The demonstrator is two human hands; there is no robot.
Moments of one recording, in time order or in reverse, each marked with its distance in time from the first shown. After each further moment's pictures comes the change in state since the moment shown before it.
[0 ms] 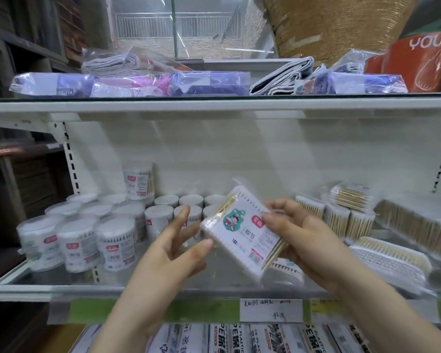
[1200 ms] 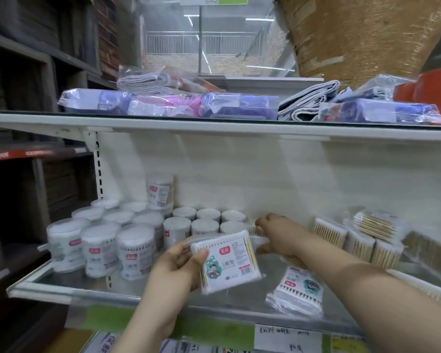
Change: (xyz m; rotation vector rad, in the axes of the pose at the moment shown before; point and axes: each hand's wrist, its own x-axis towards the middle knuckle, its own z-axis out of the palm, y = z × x) left_hand 0.023 -0.022 -0.013 -0.039 0.205 -0.043; right_hand 0.144 0.048 -0.022 -1.651 -0.199 -0.127
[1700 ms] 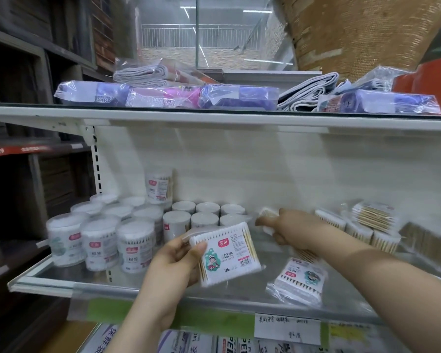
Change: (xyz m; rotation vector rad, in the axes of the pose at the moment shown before) left_hand -0.002 0.003 -0.003 -0.017 -0.034 -0.030; right_hand -0.023 0.013 -0.020 -0.081 -0.089 -0.002
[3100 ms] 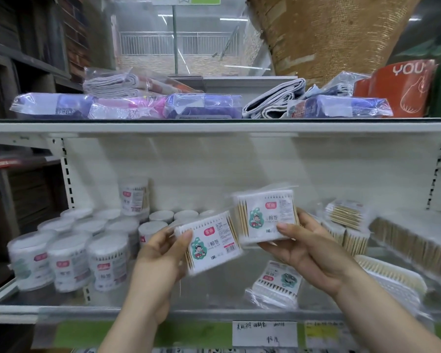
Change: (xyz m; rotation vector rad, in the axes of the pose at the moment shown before) left_hand 0.020 0.007 0.025 -0.115 0.053 0.060; right_hand -0.090 -0.012 0.003 2.253 0.260 -0.052
